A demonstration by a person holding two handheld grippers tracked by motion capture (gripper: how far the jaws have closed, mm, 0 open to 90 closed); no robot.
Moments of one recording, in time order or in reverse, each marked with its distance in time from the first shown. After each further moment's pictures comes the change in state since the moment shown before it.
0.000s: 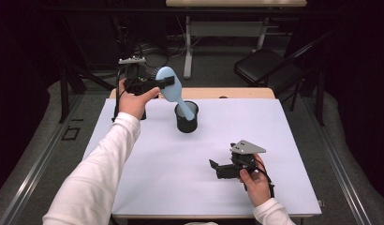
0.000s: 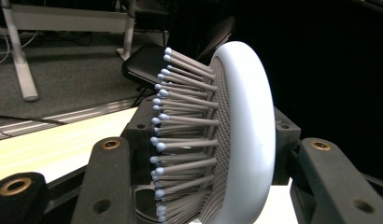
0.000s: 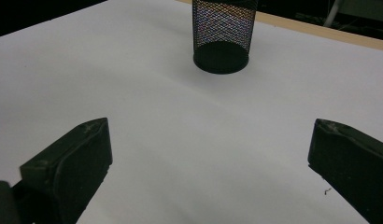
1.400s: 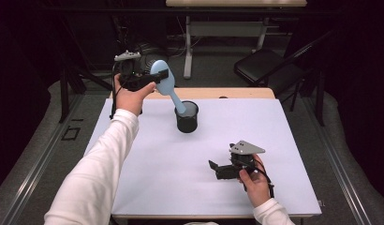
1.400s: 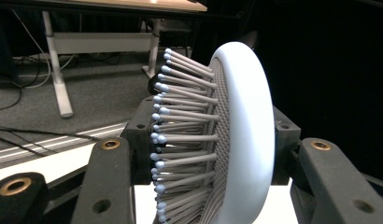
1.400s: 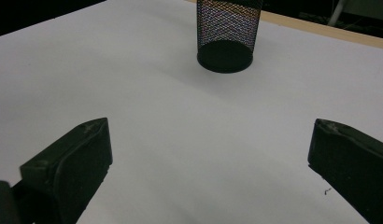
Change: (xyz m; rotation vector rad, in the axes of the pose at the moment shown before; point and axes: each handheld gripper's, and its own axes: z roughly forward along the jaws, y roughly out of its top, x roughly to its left) left arm 0.003 0.011 -0.006 -0.059 0.099 0.060; right arm 0.002 0.000 0.001 0.002 0.012 -0.003
